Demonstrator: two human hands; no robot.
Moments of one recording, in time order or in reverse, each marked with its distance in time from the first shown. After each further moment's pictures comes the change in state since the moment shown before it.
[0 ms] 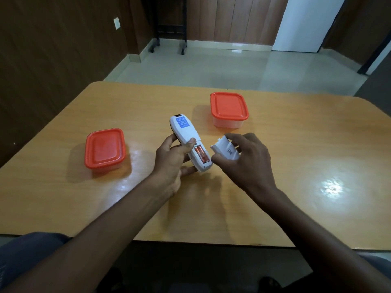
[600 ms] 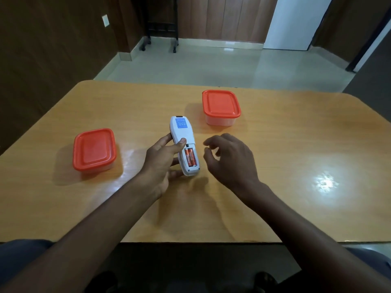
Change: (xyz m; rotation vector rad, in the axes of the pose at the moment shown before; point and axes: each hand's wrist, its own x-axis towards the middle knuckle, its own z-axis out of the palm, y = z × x) left_hand -0.002 0.007 -0.005 0.106 0.008 -0.079; right_hand 0.002 0.000 0.016 -0.134 0.013 -0.228
